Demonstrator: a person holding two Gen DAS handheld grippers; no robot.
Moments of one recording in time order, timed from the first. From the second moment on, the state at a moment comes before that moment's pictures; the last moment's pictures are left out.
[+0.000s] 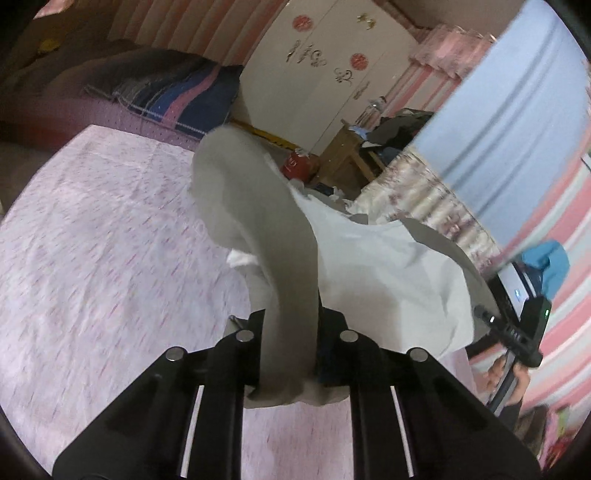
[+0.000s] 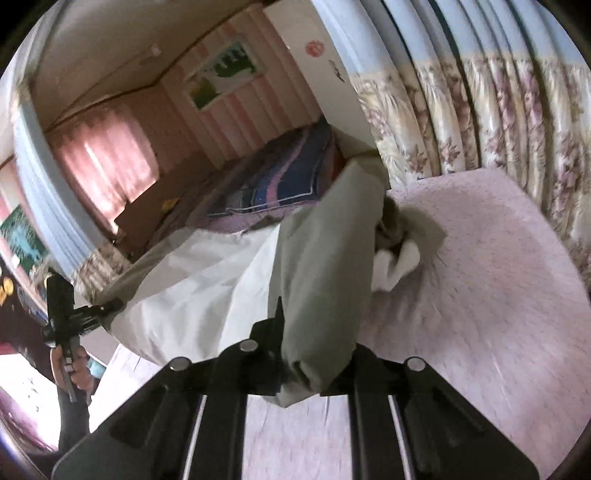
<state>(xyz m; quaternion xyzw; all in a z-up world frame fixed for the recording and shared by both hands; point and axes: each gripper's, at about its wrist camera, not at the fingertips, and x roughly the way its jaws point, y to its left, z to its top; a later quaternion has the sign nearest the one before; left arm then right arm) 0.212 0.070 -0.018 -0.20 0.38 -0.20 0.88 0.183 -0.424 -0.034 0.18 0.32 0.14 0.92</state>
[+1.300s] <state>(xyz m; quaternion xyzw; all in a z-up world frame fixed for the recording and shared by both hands) 0.266 0.055 -0.051 -0.02 0.42 -0.17 0.89 0.249 -0.364 -0.026 -0.19 0.27 -0.04 0.94</state>
